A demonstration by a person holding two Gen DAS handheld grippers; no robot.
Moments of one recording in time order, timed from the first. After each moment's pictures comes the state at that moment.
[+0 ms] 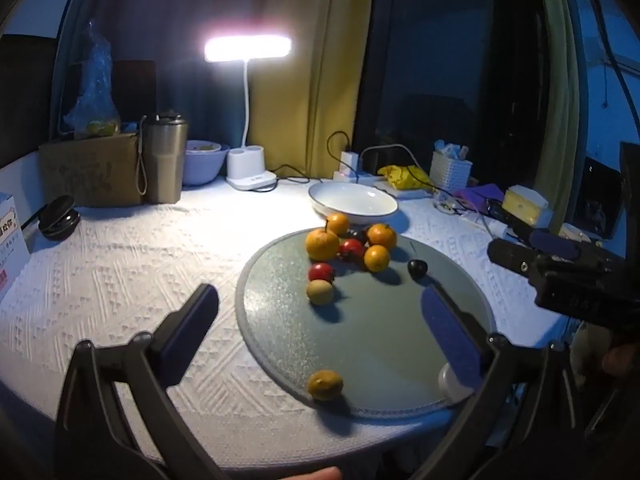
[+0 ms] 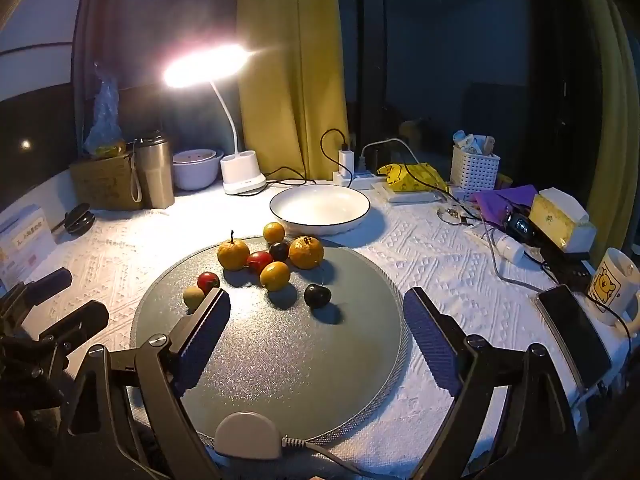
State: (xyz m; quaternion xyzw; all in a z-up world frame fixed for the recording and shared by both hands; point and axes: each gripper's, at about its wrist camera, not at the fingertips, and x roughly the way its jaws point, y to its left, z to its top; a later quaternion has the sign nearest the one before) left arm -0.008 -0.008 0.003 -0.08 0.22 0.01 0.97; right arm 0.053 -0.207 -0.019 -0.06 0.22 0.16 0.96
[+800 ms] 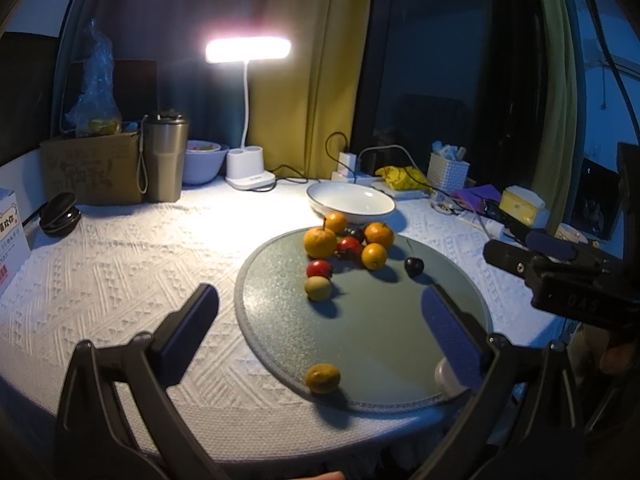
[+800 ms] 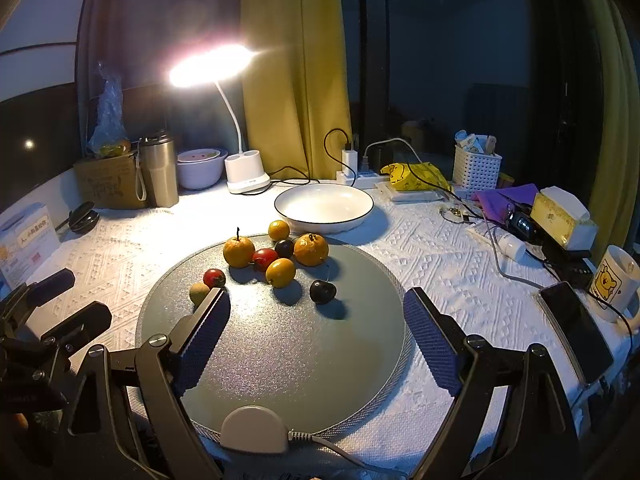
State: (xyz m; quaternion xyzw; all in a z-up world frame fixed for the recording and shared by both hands) left arm -0.016 -0.007 -0.002 -0.08 0.22 0.01 0.97; right arm 0.047 -0.207 -0.020 -0.06 0.22 0.17 0.96
